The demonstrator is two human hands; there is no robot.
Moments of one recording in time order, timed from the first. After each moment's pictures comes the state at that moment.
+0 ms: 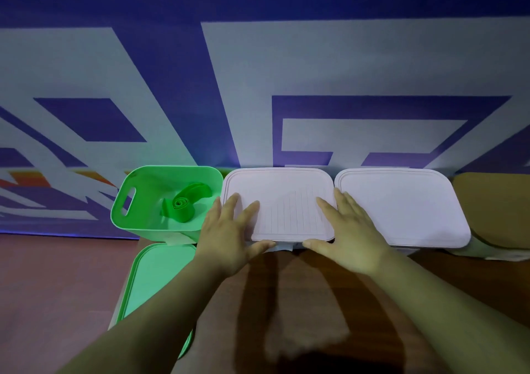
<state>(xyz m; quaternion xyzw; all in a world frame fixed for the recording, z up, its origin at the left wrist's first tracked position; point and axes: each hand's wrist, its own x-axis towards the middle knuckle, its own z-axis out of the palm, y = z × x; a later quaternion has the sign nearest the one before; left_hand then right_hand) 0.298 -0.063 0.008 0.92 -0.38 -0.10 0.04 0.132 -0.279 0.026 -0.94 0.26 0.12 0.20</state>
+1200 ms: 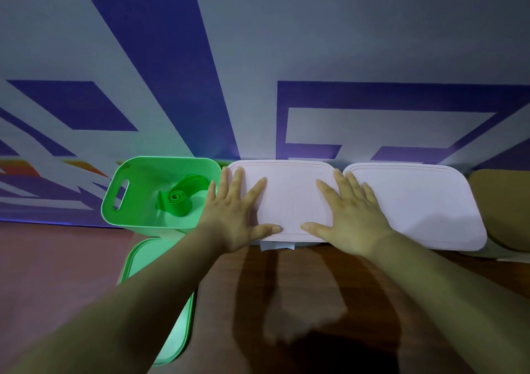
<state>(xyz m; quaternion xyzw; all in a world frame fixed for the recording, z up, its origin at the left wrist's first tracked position) 0.334 -0.089 0.003 0.89 -0.44 -0.10 -0.01 0.165 -0.296 0.014 -0.96 0.24 0.14 0.07</state>
